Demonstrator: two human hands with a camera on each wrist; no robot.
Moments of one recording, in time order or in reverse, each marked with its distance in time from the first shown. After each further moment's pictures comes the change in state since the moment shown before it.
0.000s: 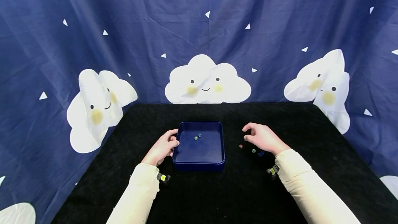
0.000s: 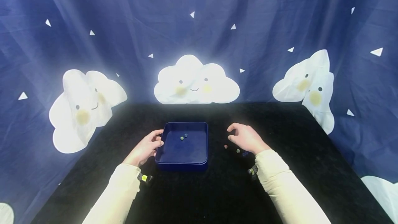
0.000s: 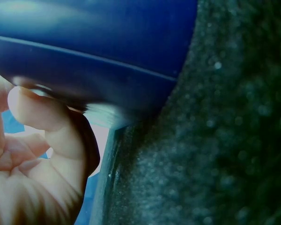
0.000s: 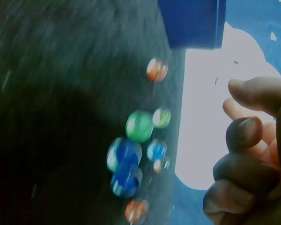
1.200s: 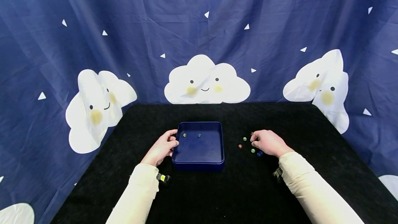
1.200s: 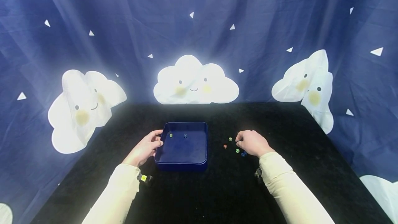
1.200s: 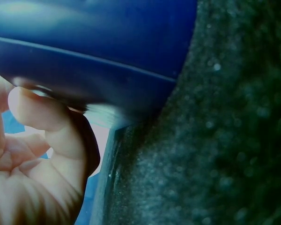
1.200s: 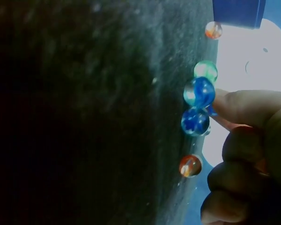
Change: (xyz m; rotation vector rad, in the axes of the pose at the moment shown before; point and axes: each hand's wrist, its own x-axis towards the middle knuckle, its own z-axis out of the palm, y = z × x) left_hand -0.001 0.001 0.002 -0.013 0.008 0.008; right_hand -0.012 0.030 0.004 -0.204 -0.037 -0.039
